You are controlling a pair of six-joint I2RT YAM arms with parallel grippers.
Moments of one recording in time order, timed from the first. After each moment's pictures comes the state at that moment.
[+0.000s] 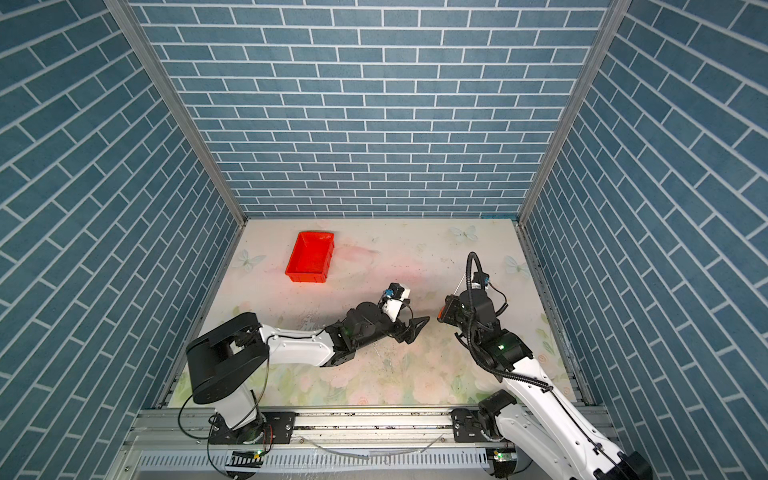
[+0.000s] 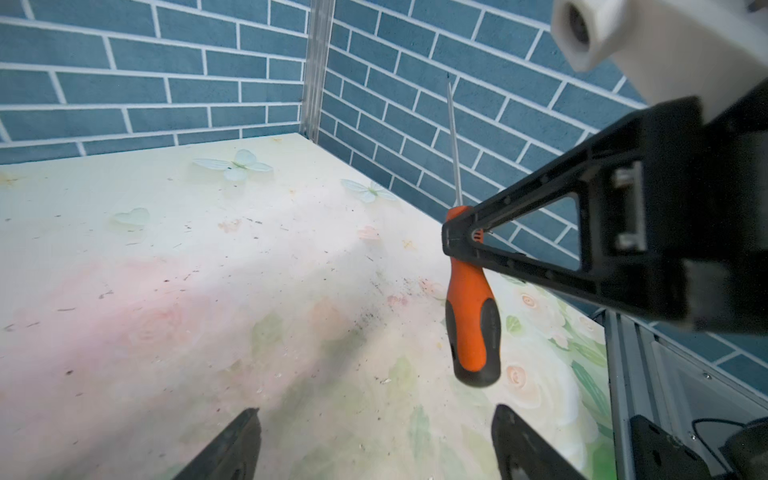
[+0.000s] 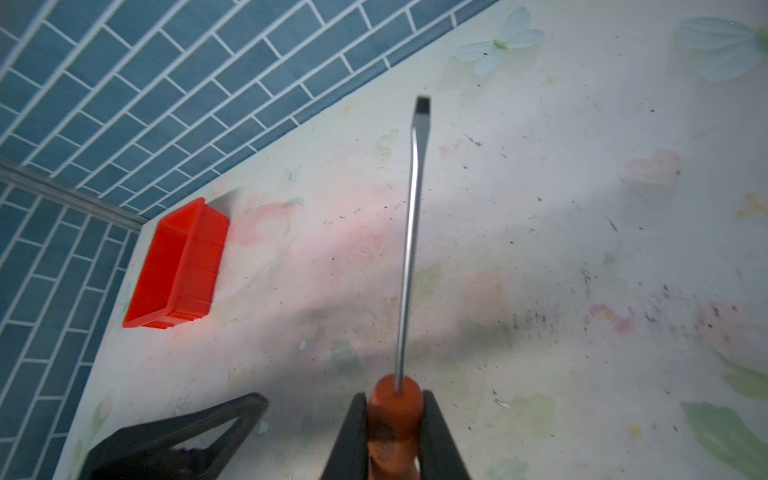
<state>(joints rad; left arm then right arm) -1.05 1.77 0.81 0.75 0.01 -0.33 0.53 0.76 0.57 -0.34 0.14 0.67</state>
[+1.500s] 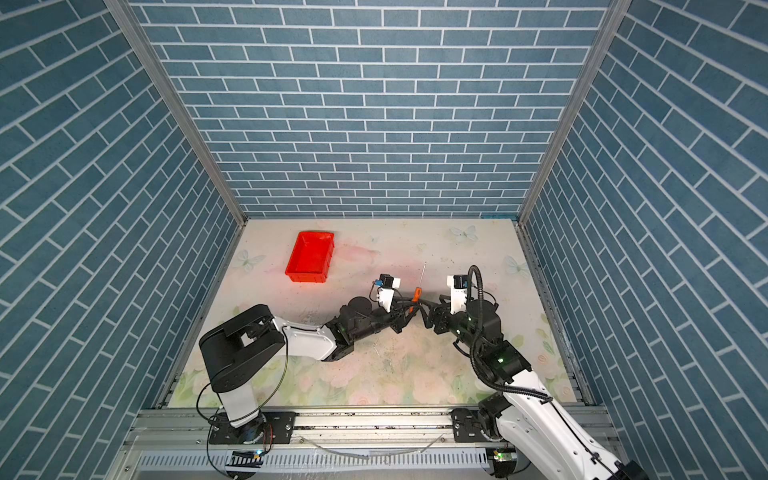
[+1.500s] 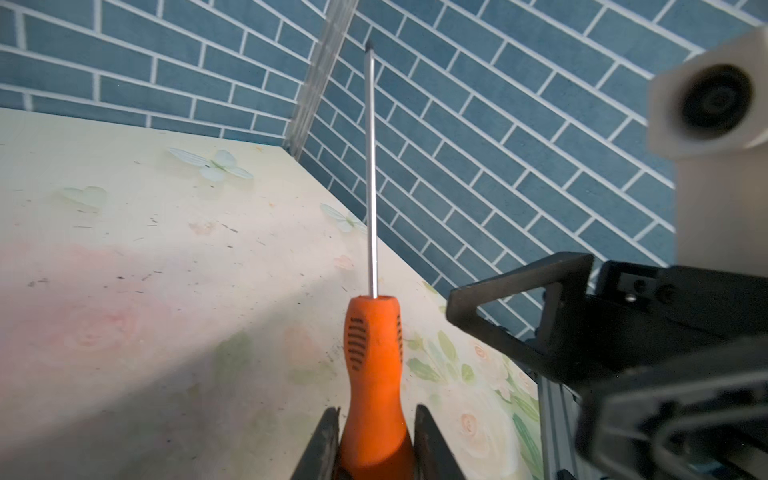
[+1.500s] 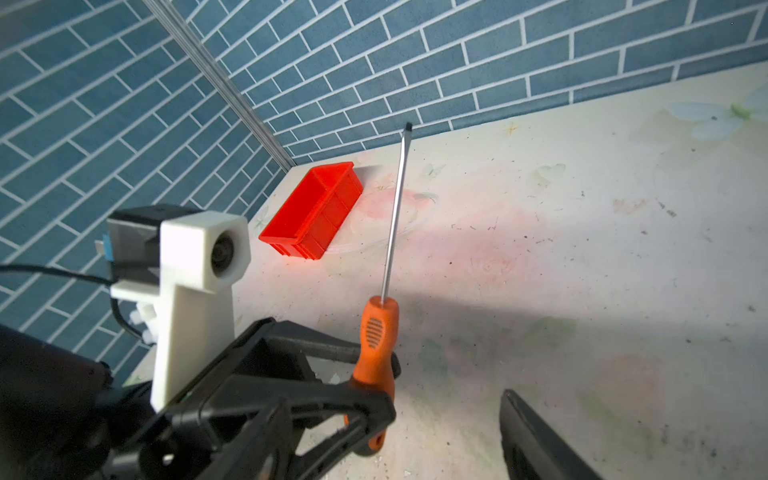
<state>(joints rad) -0.95 1.81 0.77 0.94 0.11 -0.53 0.53 0.70 0.44 -0.06 -0.18 0.40</state>
